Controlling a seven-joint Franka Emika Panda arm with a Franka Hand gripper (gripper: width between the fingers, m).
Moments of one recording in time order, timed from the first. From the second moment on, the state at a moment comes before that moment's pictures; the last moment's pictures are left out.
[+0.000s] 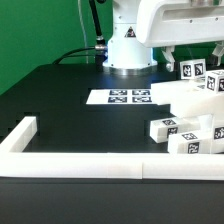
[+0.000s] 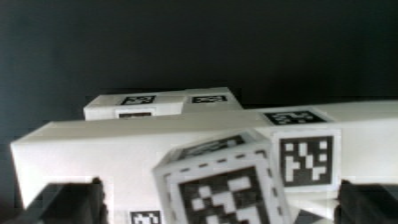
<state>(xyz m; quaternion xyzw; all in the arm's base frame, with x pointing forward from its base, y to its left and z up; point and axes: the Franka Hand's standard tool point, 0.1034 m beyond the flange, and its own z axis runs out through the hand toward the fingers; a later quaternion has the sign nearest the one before) 0.557 0.077 0.122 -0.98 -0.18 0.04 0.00</state>
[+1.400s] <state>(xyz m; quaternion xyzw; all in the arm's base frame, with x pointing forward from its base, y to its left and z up) 0.557 0.076 0.122 -1.00 0.06 0.04 -0.01</state>
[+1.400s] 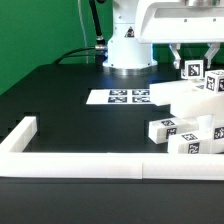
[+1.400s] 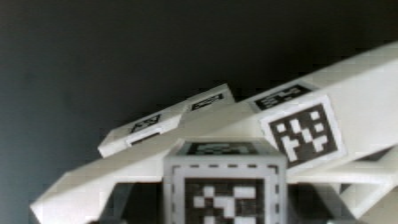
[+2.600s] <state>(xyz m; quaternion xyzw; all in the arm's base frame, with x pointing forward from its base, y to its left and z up) 0.557 0.083 0.122 -0.90 0.43 0.04 -0.02</state>
